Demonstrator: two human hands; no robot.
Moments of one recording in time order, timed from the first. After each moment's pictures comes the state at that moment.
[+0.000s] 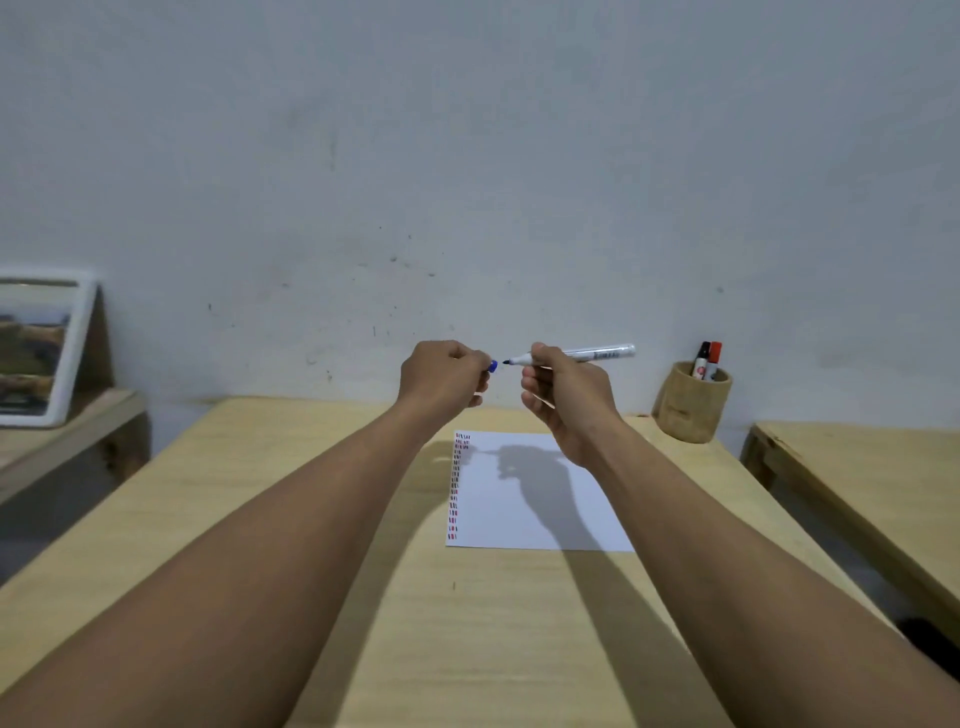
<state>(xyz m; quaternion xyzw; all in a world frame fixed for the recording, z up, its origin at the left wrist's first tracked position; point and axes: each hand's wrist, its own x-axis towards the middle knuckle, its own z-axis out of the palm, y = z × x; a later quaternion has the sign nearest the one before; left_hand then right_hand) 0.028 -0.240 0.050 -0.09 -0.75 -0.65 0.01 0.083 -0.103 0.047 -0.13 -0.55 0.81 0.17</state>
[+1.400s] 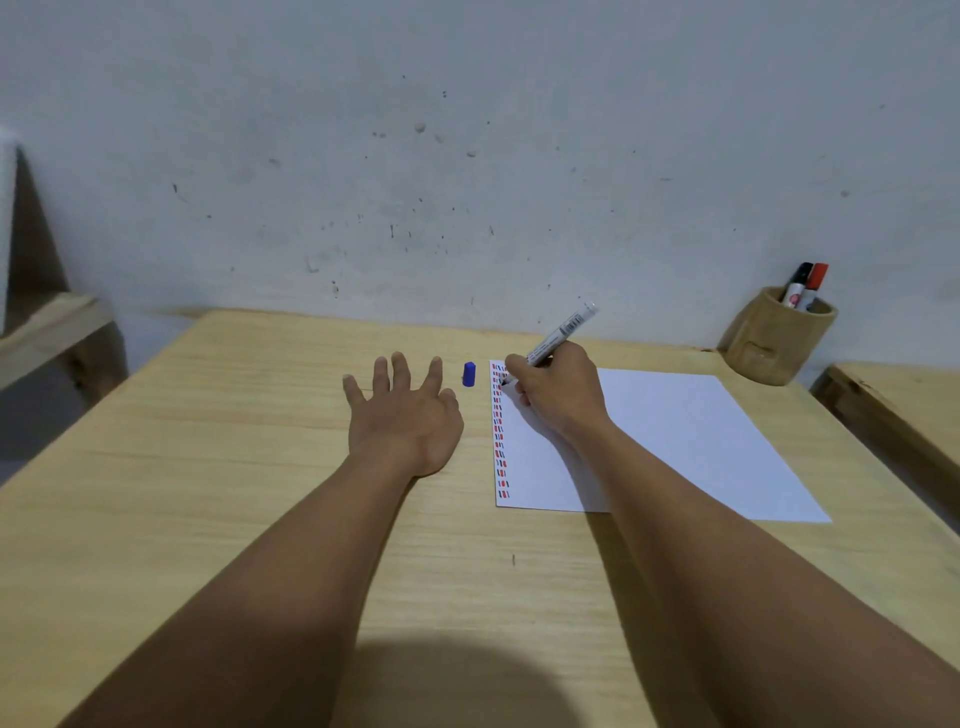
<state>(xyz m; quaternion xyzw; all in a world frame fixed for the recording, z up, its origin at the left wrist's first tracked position) -0.012 -0.302 -0.082 -0.11 -0.99 -0.08 -0.04 -0.003 -0.125 -0.073 -0.16 -0.86 0.45 0.18</state>
